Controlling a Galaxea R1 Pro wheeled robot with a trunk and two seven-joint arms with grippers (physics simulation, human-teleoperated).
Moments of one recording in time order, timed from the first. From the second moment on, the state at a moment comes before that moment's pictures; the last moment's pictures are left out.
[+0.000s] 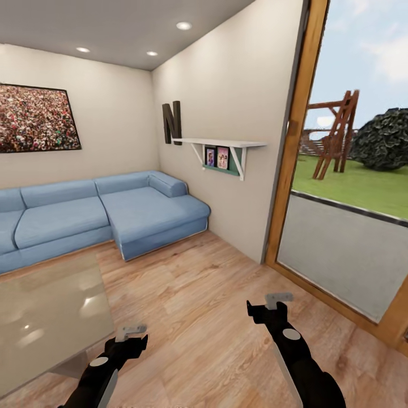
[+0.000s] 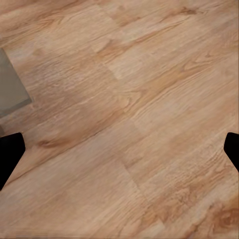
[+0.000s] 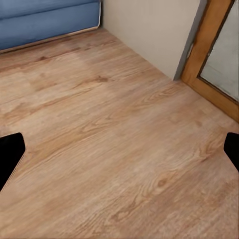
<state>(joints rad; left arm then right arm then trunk) -0.23 -0.01 0.03 -1.07 0.01 0.37 0.02 -0.31 0.04 0.08 -1.19 0.05 0.33 -0.08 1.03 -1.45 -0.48</state>
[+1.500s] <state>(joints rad) -0.23 -0.01 0.03 -1.04 0.01 0.37 0.02 -0.31 0.04 0.08 -1.19 0.05 0.33 -0.08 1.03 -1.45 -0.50</state>
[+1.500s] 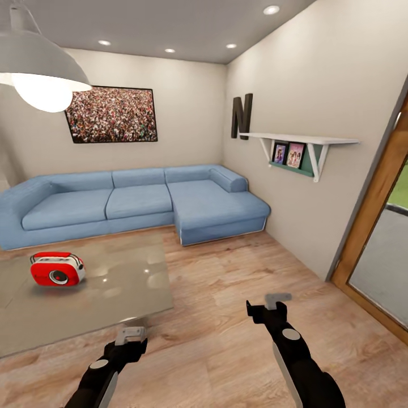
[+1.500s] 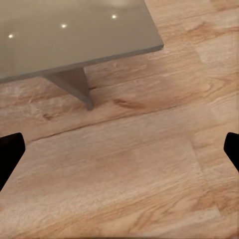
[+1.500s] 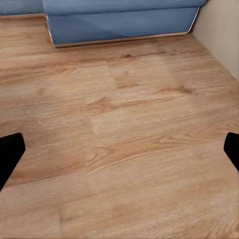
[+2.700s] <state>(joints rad) -0.23 -0.01 0.03 -1.05 0.01 0.35 0.02 -0.31 0.04 0.08 -1.19 0.05 0.33 -0.08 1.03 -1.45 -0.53</state>
